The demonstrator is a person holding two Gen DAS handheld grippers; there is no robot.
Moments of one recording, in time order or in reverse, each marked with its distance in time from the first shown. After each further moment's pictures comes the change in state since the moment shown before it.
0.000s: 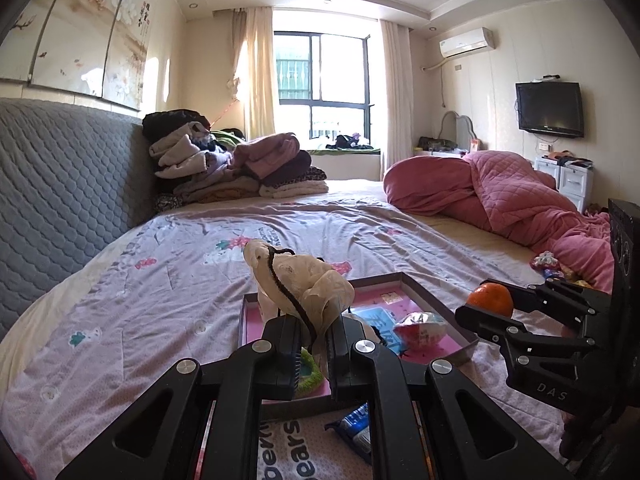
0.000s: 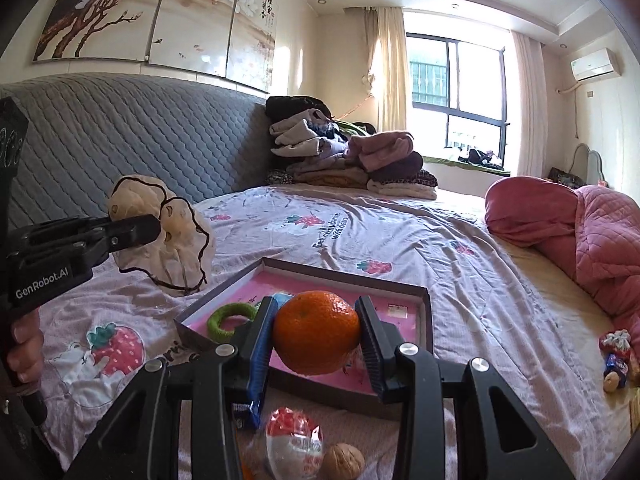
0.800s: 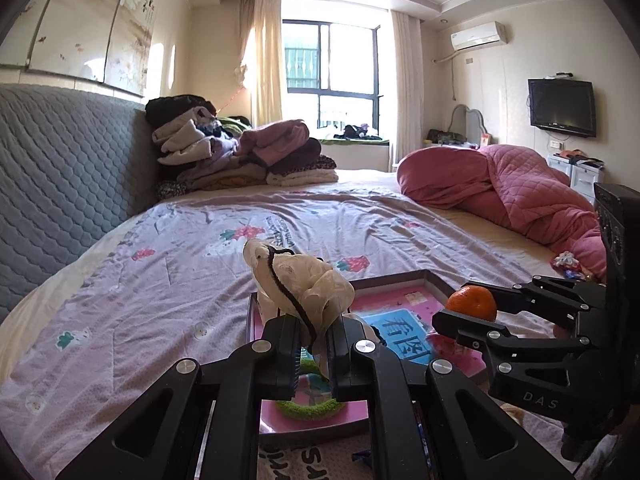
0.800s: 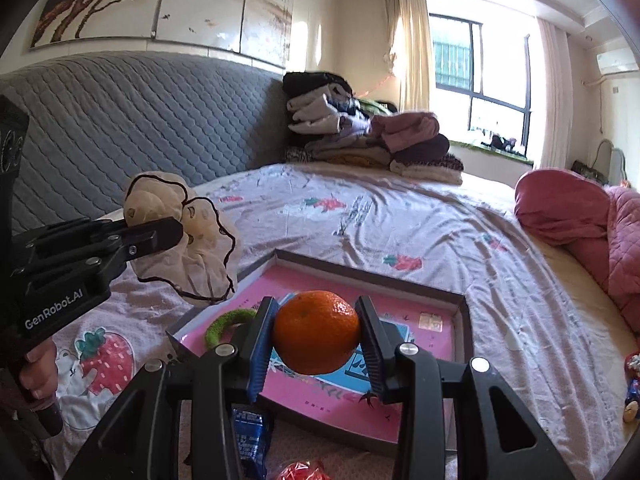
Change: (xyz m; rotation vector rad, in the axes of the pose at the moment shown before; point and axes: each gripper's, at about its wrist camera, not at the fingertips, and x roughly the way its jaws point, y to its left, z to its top) left arm 0.063 0.021 0.000 -0.024 0.043 0.020; right arm 0.074 0.007 0.014 -0.018 0.110 0.065
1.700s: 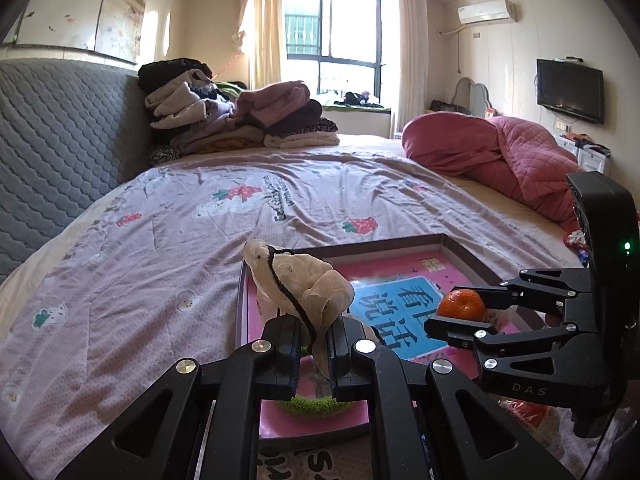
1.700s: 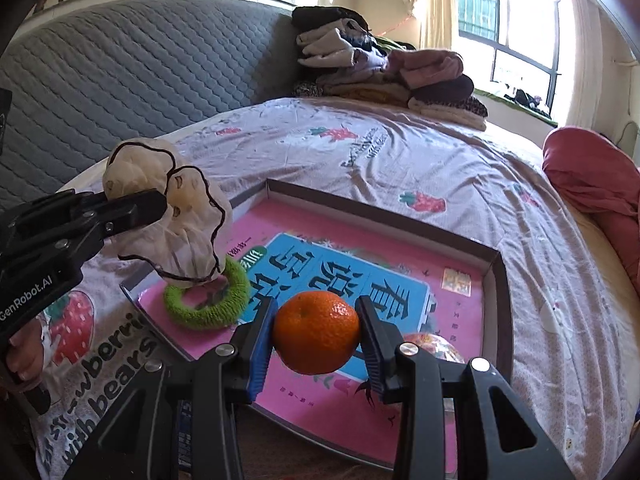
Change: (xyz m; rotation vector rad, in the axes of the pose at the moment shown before) left arm 0.059 0.006 -0.021 -0.007 0.128 -0.008; right arm 0.066 -0.014 -0.018 -0.028 0.231 0.055
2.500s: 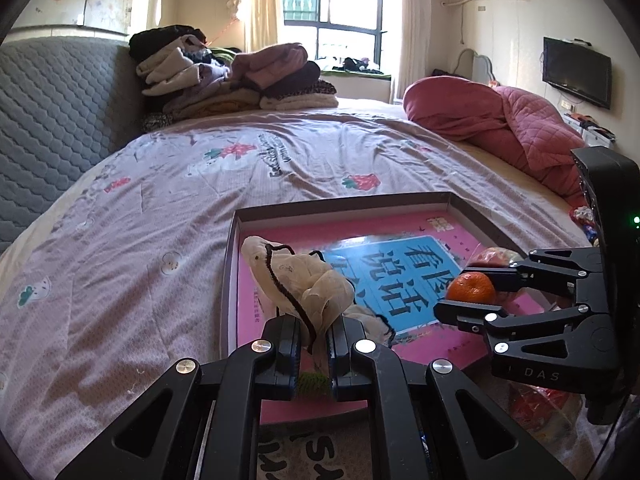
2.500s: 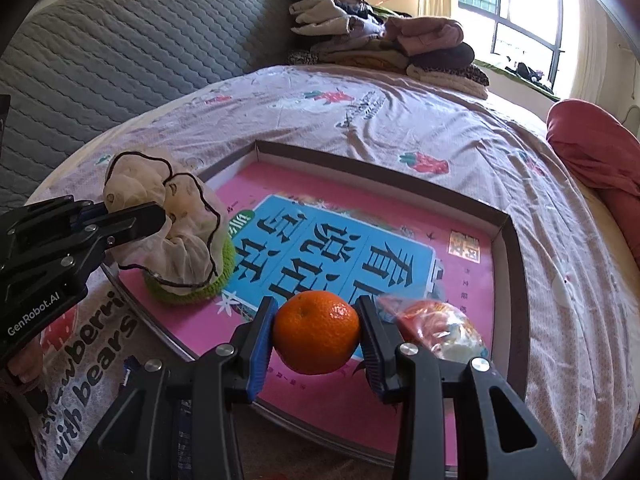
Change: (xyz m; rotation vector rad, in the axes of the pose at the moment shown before) left arm 0.029 0.001 -0.019 -0.005 0.130 -0.007; right arm 0.020 -0.006 -0.008 0.020 0.120 -0.009
